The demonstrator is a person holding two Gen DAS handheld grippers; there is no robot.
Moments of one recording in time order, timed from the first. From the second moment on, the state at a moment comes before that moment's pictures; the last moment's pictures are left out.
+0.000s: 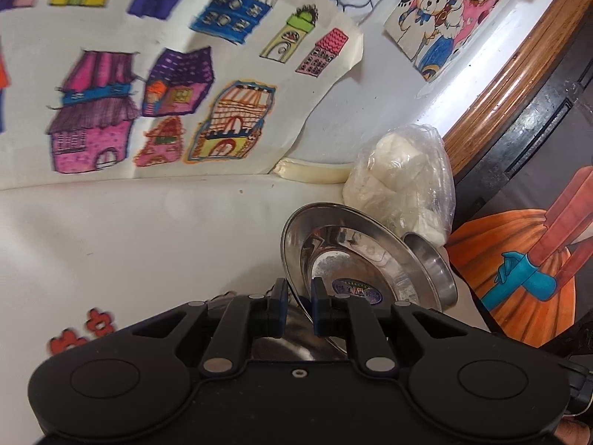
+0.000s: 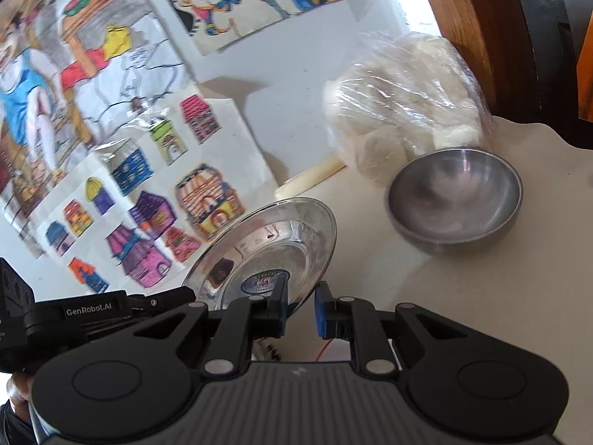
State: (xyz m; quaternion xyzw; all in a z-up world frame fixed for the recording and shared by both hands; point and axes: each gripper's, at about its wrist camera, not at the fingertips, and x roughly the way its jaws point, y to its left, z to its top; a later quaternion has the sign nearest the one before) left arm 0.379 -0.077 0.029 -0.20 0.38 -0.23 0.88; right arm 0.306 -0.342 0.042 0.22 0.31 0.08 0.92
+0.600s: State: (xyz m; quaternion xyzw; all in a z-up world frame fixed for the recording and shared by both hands) left arm 0.318 -0.033 0.024 -0.14 0.39 -0.20 0.89; right arm 0.261 -0.284 0.036 0.19 0.34 0.11 0.92
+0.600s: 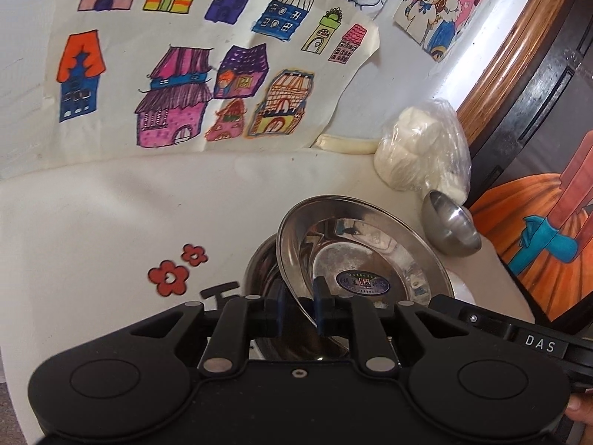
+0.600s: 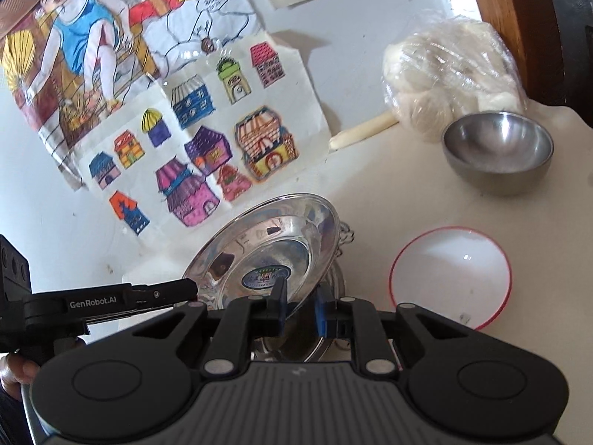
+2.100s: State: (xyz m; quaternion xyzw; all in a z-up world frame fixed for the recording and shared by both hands) left arm 0.295 -0.056 0.018 0.00 0.36 -0.18 0.91; right arm 0.255 -0.271 0.027 0.17 0.37 0.14 0.90
